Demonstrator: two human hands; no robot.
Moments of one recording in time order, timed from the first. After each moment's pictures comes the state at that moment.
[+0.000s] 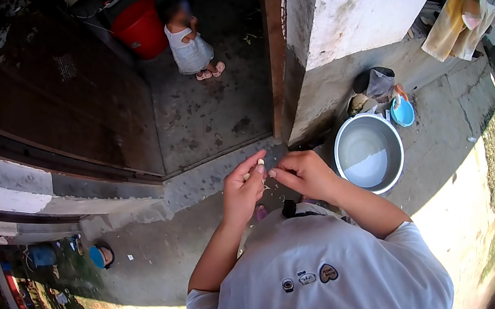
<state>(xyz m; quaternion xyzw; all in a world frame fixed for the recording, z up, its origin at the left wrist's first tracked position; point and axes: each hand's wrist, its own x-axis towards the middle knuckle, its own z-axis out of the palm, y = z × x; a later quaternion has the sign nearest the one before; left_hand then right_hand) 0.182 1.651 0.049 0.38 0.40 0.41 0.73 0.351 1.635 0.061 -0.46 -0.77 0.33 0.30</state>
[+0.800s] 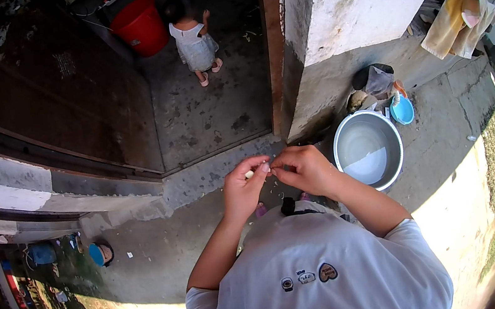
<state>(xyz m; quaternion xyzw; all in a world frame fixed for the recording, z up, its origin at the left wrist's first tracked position) 0.188 1.645 0.041 0.53 0.45 0.41 0.60 0.352 1.634 0.062 -0.47 -0.73 0.31 0.38</state>
